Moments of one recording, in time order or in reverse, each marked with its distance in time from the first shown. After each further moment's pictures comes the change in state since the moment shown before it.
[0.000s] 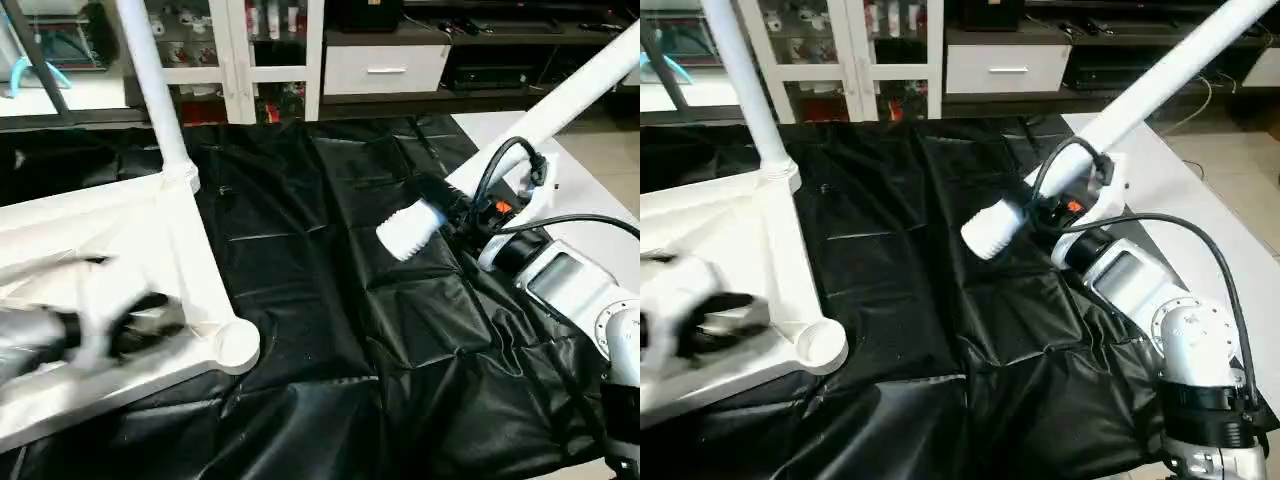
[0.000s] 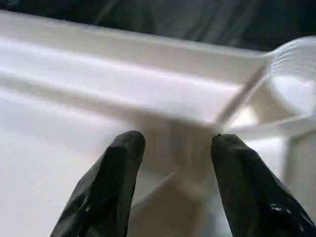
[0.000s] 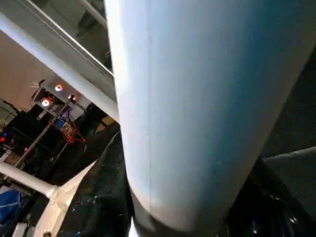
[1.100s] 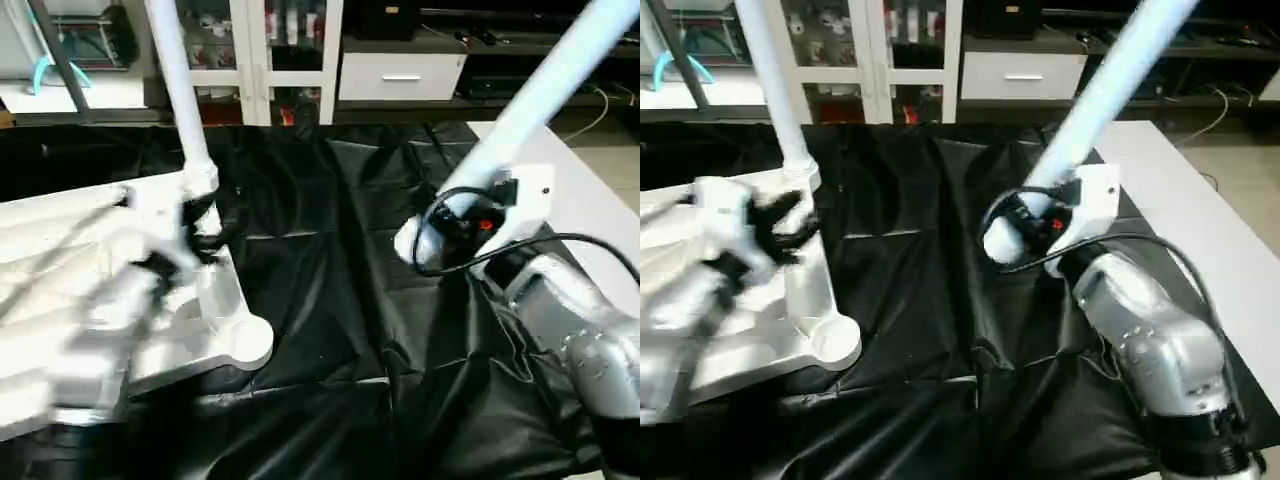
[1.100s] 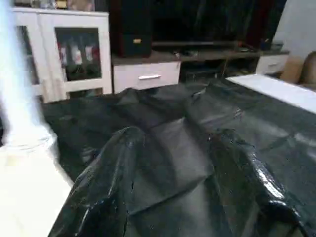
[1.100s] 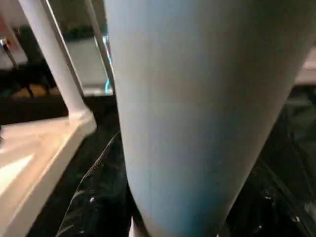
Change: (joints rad) left arm -0.223 -0.685 -0.005 -0.082 0.003 -0.073 0.571; right arm 0.121 0.005 0.173 -0.174 -0.610 -0.283 0.102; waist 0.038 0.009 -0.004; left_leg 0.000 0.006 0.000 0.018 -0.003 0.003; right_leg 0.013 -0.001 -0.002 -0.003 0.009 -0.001
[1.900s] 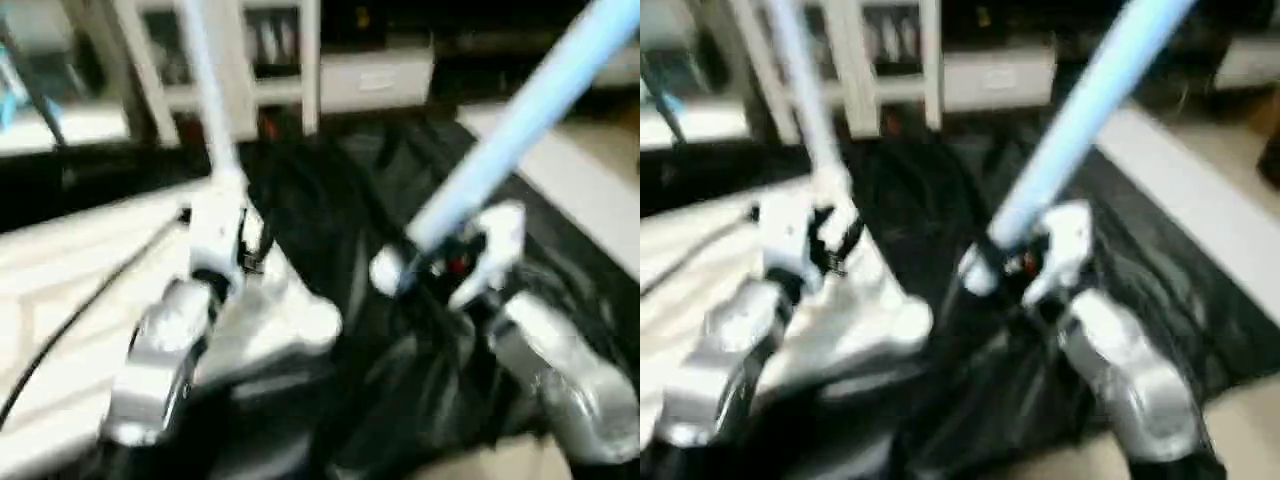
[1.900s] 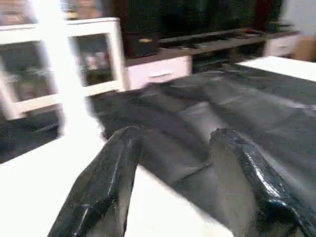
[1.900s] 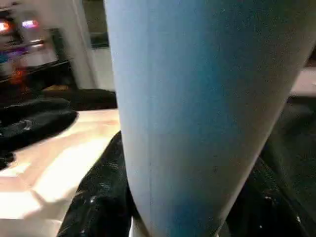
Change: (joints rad) left arm 0.022 -0.081 -0.101 -0.021 0.174 -0.001 0.179; right arm 0.076 0.045 0.080 0.000 -0.150 -0.101 0.180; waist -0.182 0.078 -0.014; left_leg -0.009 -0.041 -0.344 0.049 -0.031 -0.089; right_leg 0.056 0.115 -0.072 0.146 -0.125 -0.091
